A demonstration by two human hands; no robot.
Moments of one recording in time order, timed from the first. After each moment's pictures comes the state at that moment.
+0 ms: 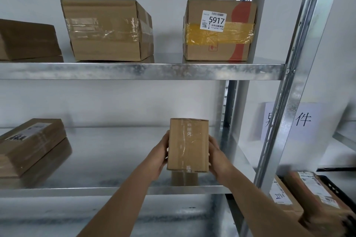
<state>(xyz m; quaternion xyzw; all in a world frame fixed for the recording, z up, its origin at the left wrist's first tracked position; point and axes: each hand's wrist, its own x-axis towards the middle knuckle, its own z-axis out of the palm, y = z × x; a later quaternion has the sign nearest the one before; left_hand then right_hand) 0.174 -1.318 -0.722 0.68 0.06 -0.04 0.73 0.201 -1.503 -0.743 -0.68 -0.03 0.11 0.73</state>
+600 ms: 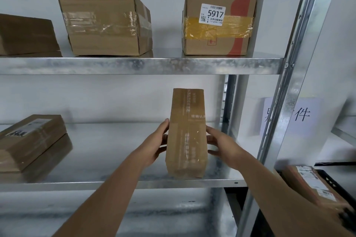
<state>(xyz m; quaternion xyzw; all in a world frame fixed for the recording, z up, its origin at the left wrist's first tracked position) 0.188 -1.298 -0.712 0.71 0.03 -0.06 0.71 0.210 -1.525 -0.714 -0.74 -0.02 0.12 0.66</state>
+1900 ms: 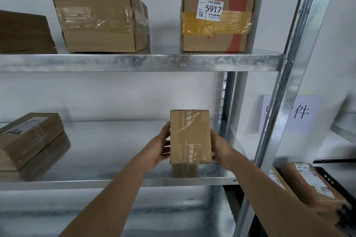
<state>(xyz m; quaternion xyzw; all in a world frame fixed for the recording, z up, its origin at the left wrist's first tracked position) 0.188 -1.310 -0.730 0.68 0.07 -0.10 0.72 0.203 -1.515 -0.722 -0.73 0.03 0.15 0.67</state>
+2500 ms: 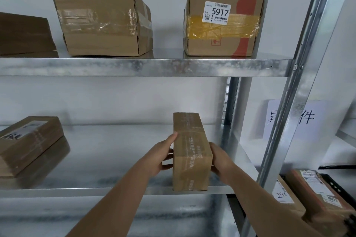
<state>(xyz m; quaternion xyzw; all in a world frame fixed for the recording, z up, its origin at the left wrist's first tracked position) 0.199 -1.306 -0.732 0.70 0.12 -0.13 0.69 0.212 -1.502 -0.748 -0.72 0.08 0.12 0.68</state>
